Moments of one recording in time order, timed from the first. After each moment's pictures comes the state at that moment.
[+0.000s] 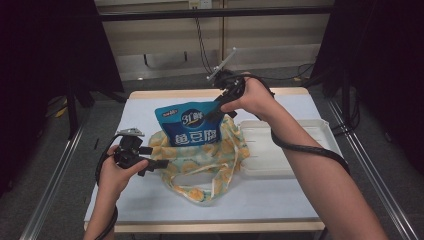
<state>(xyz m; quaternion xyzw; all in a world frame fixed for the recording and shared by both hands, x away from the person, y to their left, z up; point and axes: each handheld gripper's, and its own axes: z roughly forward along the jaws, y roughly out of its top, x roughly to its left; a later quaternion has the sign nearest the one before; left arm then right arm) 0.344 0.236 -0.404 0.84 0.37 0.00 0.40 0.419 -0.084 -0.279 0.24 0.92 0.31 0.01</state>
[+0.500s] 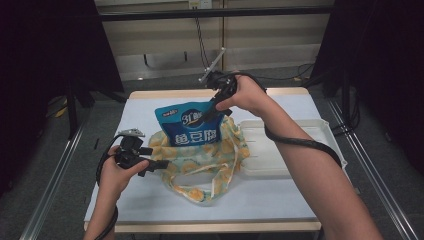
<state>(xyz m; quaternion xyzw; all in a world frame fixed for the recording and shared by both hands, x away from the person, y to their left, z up) 0.345 0.236 -0.409 0.84 0.38 -0.01 0.39 0.430 -0.068 -0.282 0.20 0.94 0.29 -0.01</state>
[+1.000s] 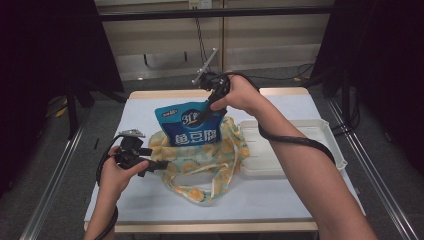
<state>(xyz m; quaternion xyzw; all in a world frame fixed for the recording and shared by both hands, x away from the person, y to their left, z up) 0.346 0.237 -0.411 0.84 0.38 0.00 0.38 0.432 -0.052 -0.282 0.19 0.94 0.28 -0.02</state>
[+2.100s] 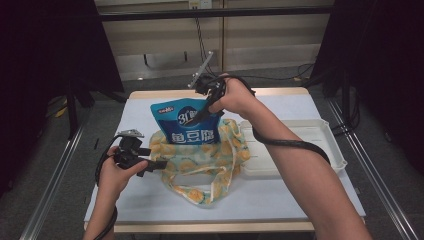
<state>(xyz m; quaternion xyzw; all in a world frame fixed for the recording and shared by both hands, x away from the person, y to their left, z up) 0.346 0.240 -0.411 0.84 0.38 0.00 0.38 0.423 -0.043 -0.282 0.16 0.95 0.29 -0.02</state>
